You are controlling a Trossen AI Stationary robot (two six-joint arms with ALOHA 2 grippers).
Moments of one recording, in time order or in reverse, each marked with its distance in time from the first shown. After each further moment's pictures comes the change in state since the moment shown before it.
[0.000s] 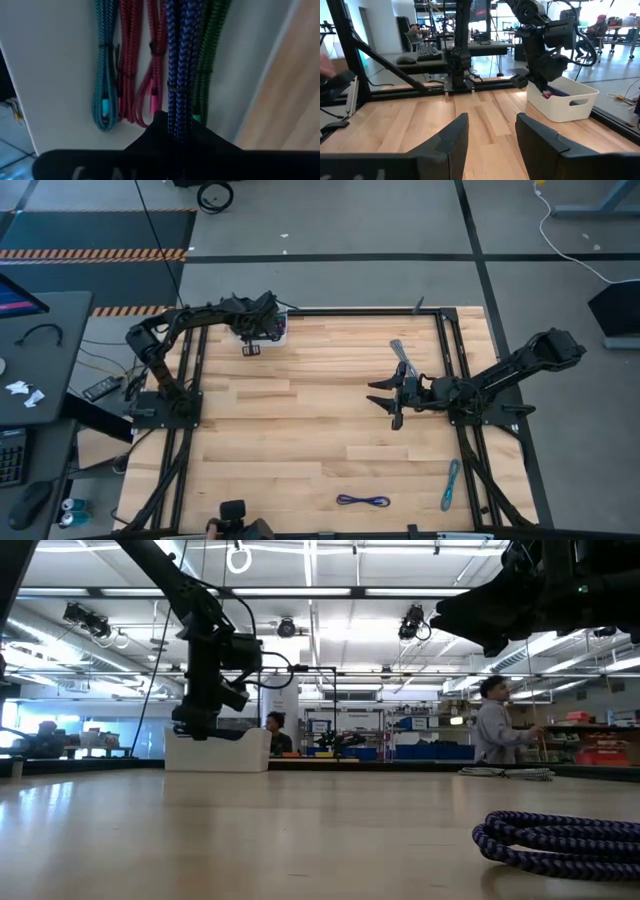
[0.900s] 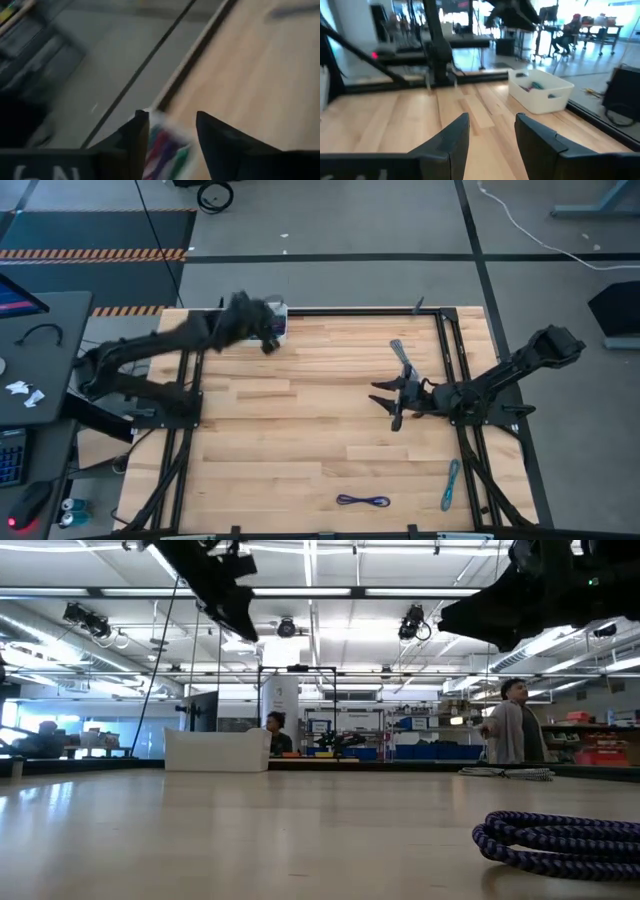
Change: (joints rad) left arm -0.355 -0.516 -0.066 0.306 -0.077 -0.474; right arm 0.106 -0.036 0.034 -0.134 0.216 -0.011
